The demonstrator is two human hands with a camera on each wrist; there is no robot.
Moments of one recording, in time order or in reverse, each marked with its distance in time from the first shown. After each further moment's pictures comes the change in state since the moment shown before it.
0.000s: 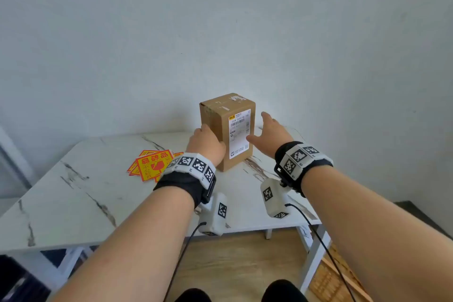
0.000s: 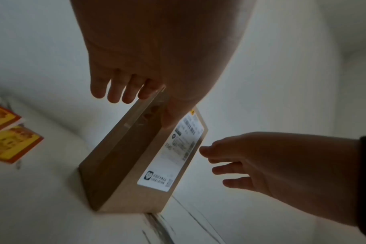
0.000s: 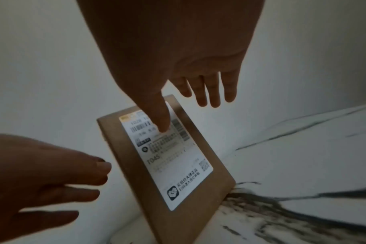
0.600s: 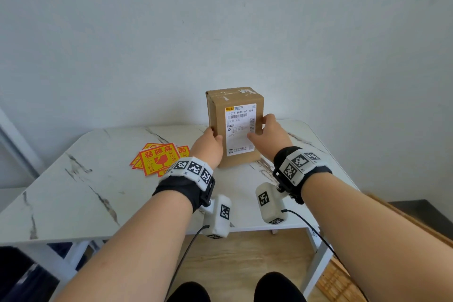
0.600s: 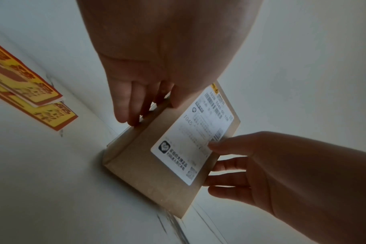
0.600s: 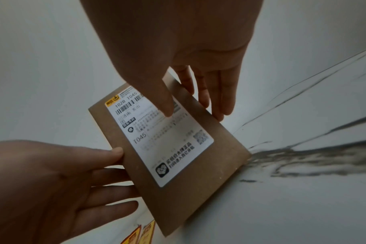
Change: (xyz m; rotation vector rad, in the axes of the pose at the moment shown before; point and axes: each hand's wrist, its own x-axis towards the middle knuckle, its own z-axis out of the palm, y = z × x) left_hand 0.010 -0.021 0.020 -0.166 -0.067 -0.045; right_hand 0.009 0.005 0.032 0.219 0.020 0.045
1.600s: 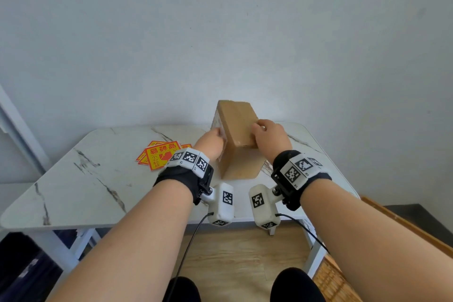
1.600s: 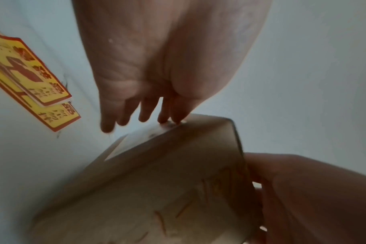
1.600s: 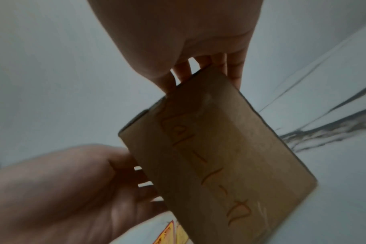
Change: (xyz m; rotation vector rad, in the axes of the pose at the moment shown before) left_hand -0.016 0.008 -0.019 -0.218 -0.193 -0.047; right_hand -0.025 -0.009 -0.002 0.124 0.052 0.050
